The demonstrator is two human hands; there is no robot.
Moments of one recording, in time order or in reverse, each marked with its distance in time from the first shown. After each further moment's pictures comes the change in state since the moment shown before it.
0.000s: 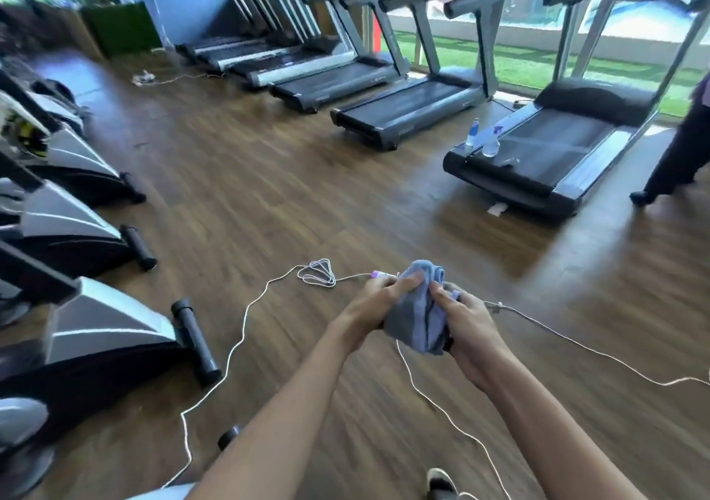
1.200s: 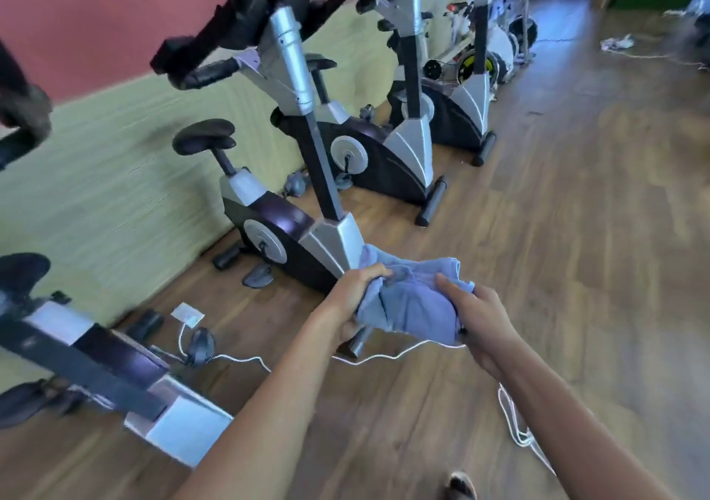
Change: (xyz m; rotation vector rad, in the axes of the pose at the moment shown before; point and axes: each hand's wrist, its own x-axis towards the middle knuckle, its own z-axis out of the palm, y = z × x) left_hand 0.158 0.022 -0.409 -0.821 1.134 0.017; right_hand 0.424 -0.071 0.450 -0.510 -1.141 0.171
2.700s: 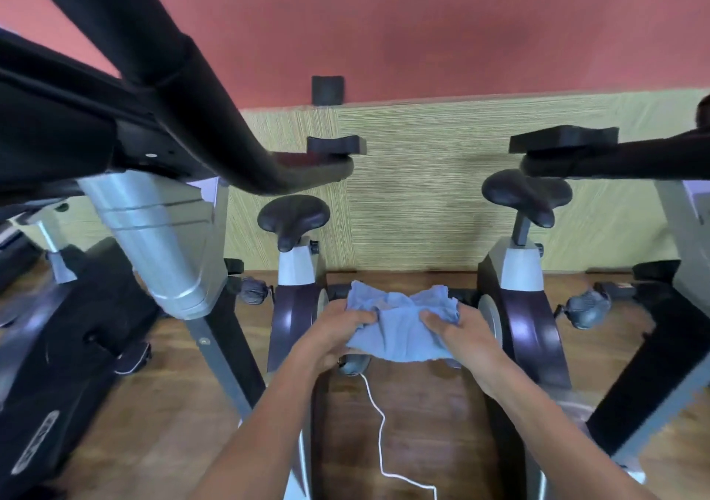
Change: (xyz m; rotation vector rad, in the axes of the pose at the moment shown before) left_hand 0.046 0.139 -0.374 -0.329 1.173 0.073; right_hand 0.324 -0.099 0.480 -0.605 -1.152 -0.122
